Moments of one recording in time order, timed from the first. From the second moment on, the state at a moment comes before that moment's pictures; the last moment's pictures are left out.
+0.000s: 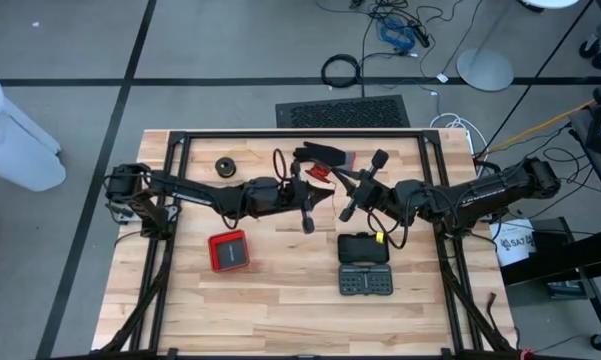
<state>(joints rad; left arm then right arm) -0.02 1.68 1.05 0.59 -0.21 0.14 0.19 1.19 0.84 0.41 0.78 -0.53</state>
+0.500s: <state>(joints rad) -0.08 1.68 1.07 0.50 -0.39 0.19 0.19 1.19 0.84 0.37 0.78 -0.51</state>
